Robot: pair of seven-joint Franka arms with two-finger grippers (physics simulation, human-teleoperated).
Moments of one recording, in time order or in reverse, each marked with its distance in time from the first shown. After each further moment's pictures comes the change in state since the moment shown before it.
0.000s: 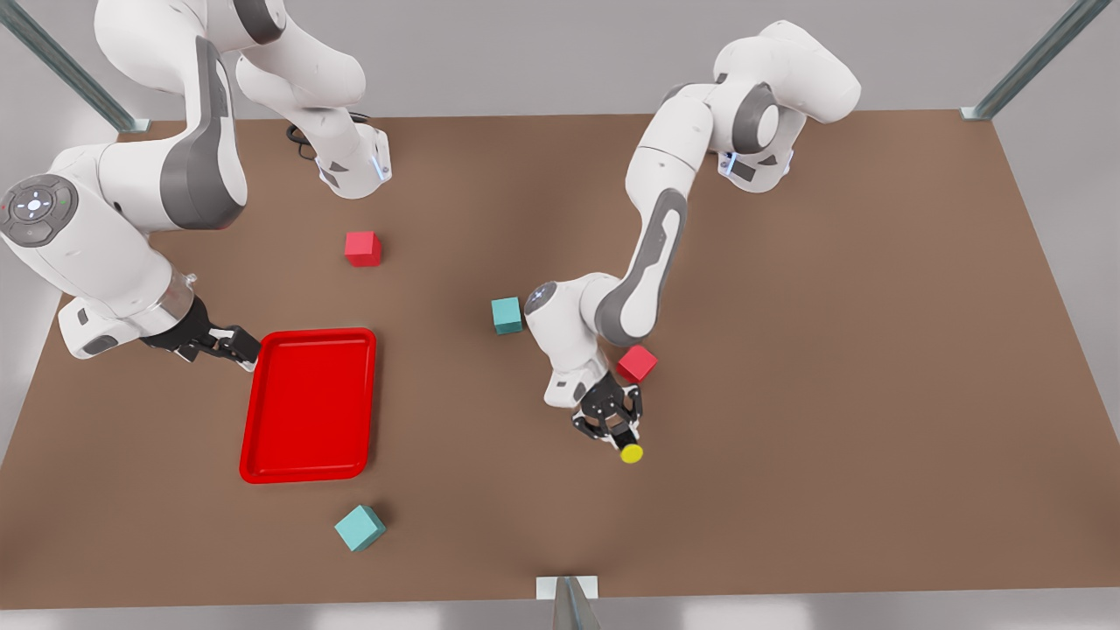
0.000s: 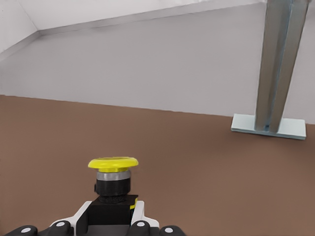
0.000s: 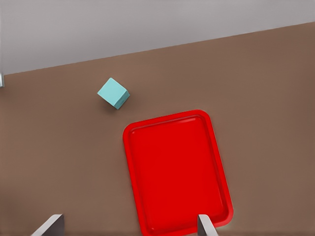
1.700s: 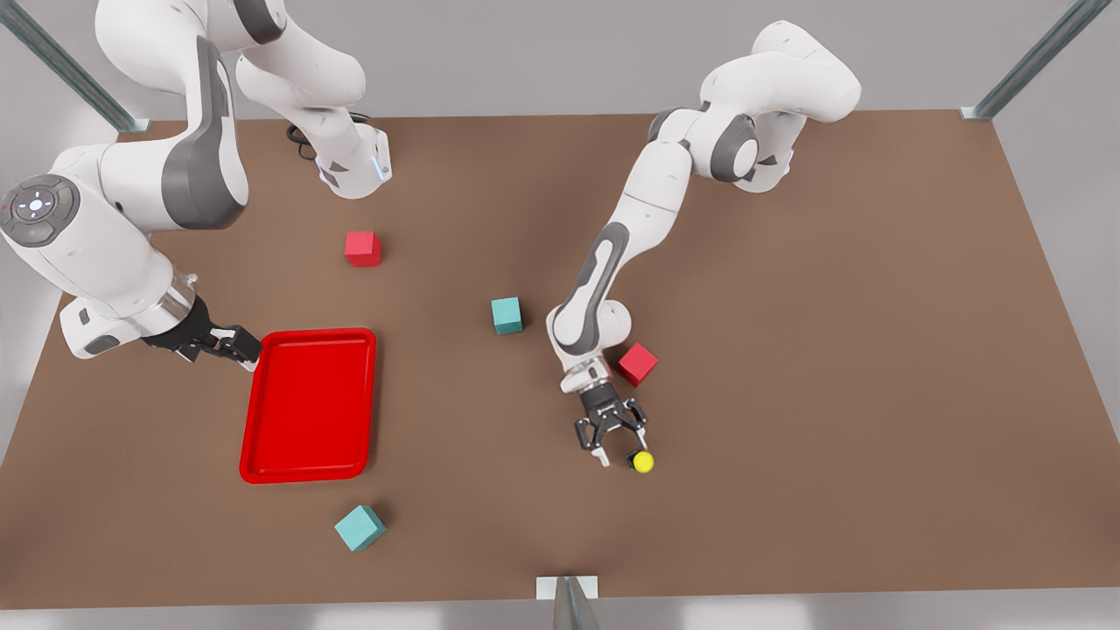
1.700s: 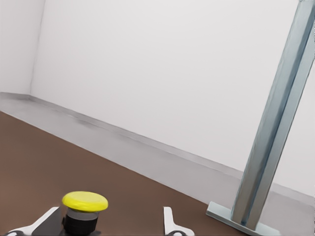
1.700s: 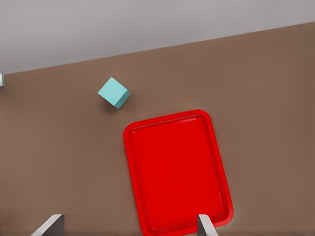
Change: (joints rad) left arm 0.018 0.189 -0.088 -0.085 0.963 0.052 -1.309; right arm 0.002 0.000 0.000 0.000 0.000 -0.001 0.001
